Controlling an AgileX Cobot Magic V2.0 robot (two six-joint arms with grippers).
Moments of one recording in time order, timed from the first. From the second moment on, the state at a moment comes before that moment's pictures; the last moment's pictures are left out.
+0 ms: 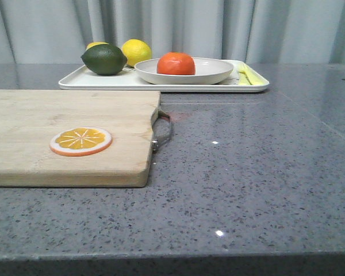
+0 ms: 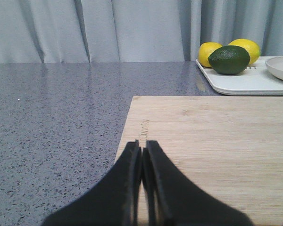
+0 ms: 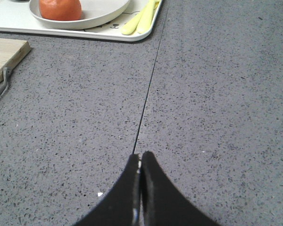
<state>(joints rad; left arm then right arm) 0.05 0.00 0.00 -0.07 0.11 0.02 0.15 0.47 -0.39 0.20 0.42 -0.09</state>
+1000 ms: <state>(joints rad) 0.05 0.00 0.00 -0.07 0.11 0.02 0.05 0.17 -0.06 0.01 0.03 0.10</state>
